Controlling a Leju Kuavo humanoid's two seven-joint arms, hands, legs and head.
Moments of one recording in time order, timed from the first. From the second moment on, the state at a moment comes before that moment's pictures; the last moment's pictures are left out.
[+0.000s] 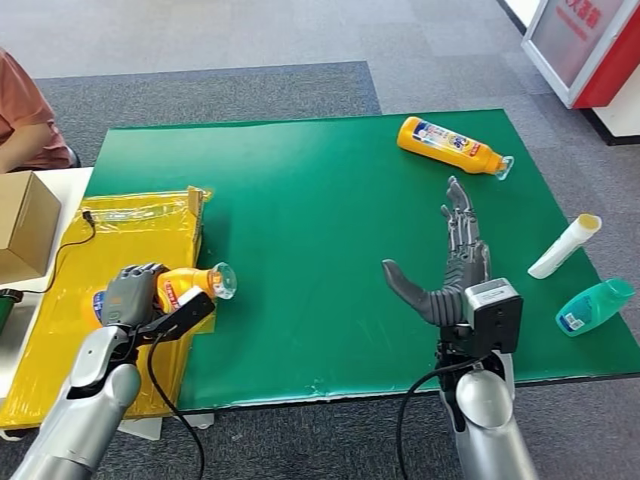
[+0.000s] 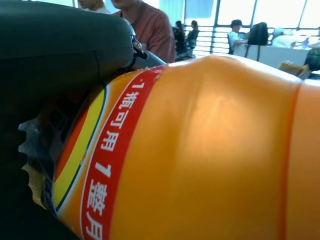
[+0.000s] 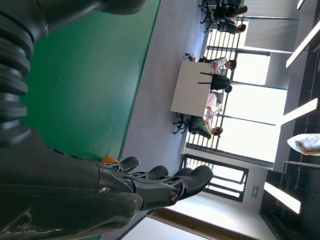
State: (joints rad) left arm -0.29 0.09 -0.17 -1.08 -1.08 0.26 0.08; right arm -0.09 0.07 0.18 -1.69 0.28 -0.17 -0.36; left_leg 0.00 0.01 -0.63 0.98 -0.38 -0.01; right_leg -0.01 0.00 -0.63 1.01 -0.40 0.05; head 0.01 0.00
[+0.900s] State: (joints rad) left arm -0.30 0.08 -0.04 -0.90 -1.10 0.43 0.00; right arm -0.07 0.07 0.17 -1.72 0.26 -0.21 -0.37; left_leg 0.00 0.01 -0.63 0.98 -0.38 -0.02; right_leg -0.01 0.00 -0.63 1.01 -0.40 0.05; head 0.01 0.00
